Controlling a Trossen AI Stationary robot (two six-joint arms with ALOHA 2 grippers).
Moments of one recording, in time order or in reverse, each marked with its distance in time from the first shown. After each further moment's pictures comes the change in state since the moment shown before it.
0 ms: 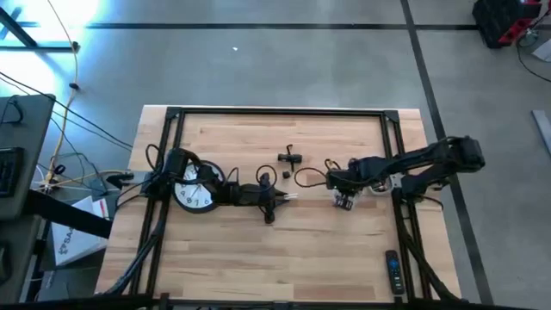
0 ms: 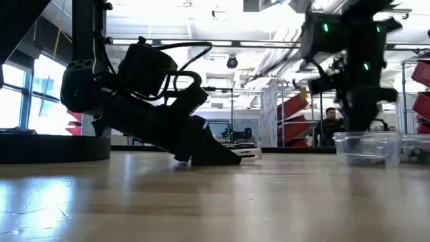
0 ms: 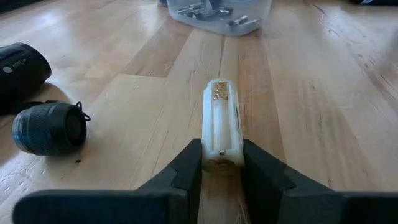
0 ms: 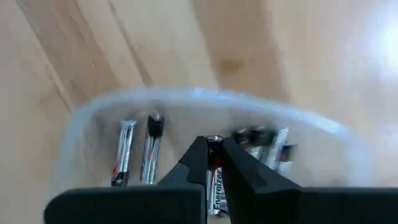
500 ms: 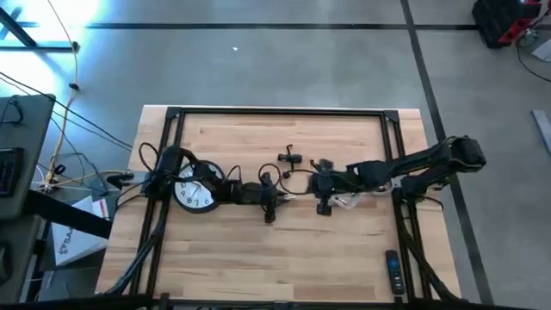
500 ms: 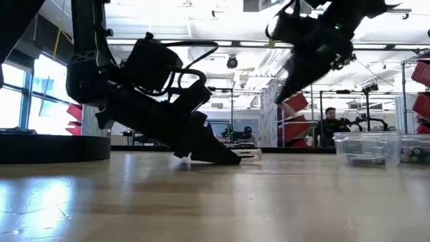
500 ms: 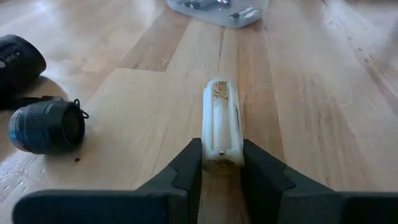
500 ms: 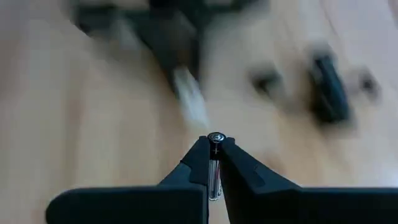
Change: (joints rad) left arm 0.002 -0.076 0.016 -0.183 0.030 -0.029; right arm 0.077 0.006 -0.007 0.742 -0.075 -0.317
